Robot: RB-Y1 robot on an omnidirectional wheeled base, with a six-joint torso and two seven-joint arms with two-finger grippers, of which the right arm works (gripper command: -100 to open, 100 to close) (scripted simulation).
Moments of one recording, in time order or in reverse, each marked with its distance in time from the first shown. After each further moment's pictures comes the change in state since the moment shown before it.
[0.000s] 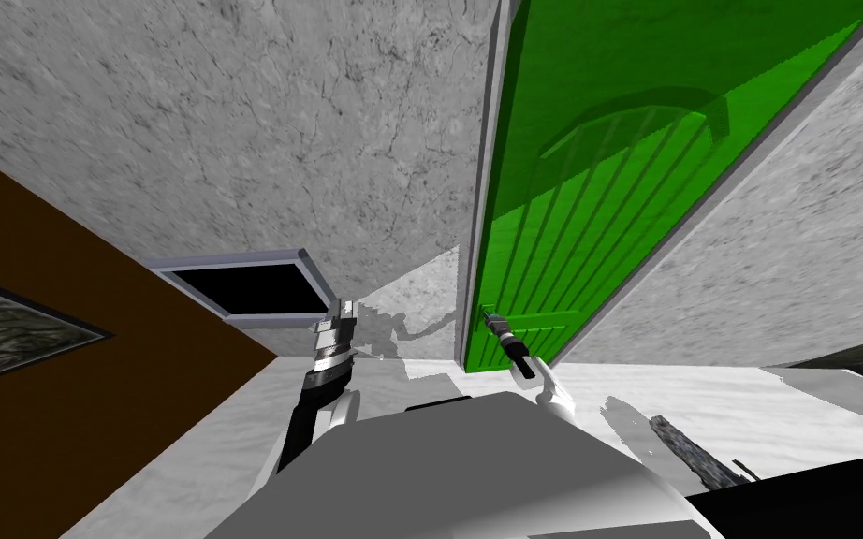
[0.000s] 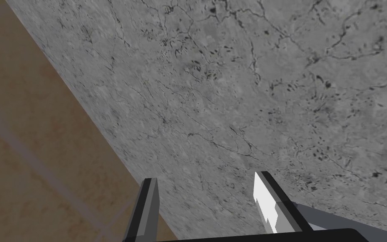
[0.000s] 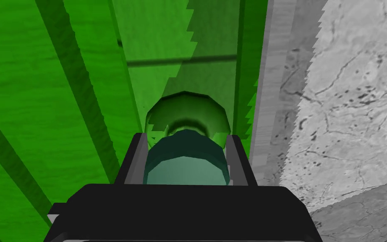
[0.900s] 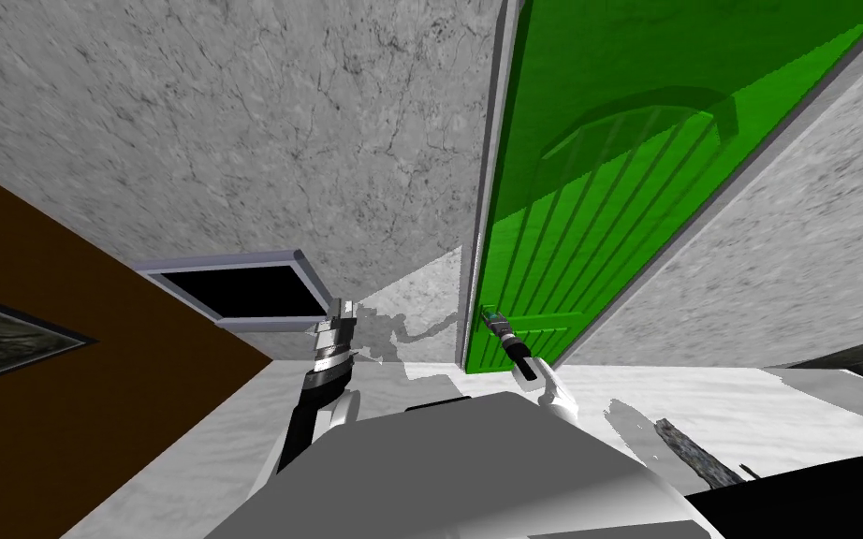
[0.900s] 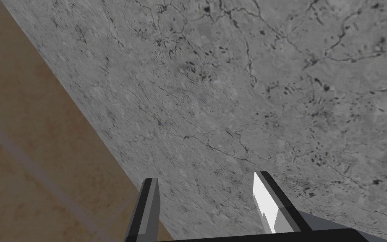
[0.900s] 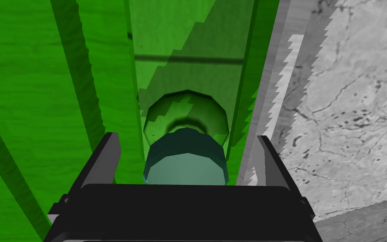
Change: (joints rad) arm 0.010 0.006 -0.020 -0.010 0.054 -0.004 0.056
